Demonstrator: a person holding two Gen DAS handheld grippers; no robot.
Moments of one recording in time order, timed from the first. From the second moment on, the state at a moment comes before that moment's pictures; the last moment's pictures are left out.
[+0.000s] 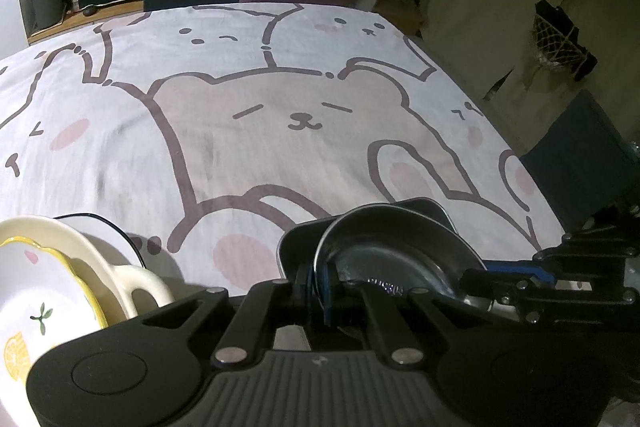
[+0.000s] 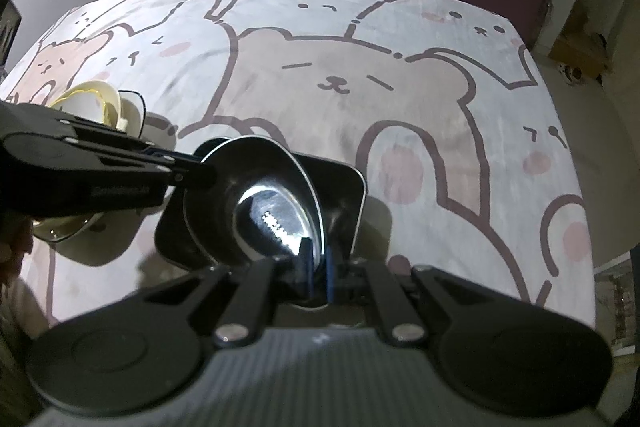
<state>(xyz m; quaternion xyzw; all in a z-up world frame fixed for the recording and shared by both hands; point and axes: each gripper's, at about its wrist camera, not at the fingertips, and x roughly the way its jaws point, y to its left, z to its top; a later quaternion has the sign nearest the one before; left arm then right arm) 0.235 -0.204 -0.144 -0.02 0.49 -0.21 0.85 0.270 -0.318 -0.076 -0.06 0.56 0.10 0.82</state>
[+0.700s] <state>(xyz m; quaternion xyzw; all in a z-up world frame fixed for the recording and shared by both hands) 0.237 -0.208 -0.149 -0.02 0.50 -0.21 0.84 0.279 -0.315 -0.088 -0.06 0.58 0.10 0.81</state>
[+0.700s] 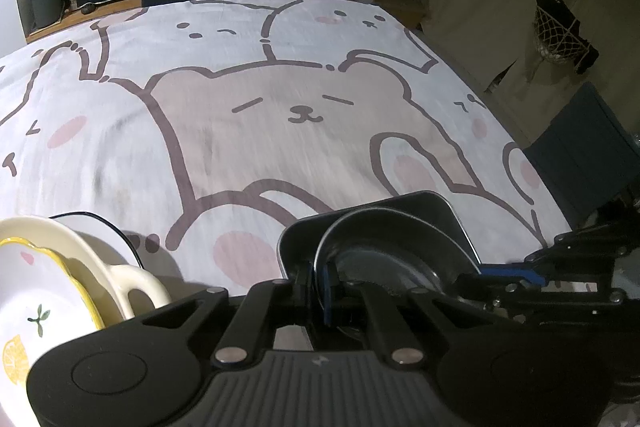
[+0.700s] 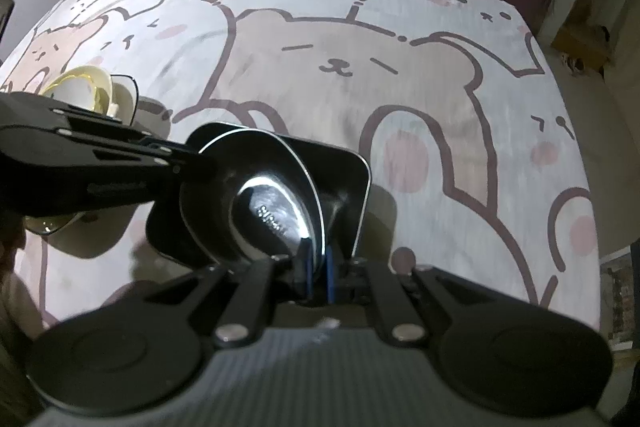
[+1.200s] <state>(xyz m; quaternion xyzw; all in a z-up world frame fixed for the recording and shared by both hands) 0.239 -0.207 -0.148 -0.02 0.50 -0.21 0.84 0.282 -0.315 -0.095 -0.06 0.59 0.10 0.80</state>
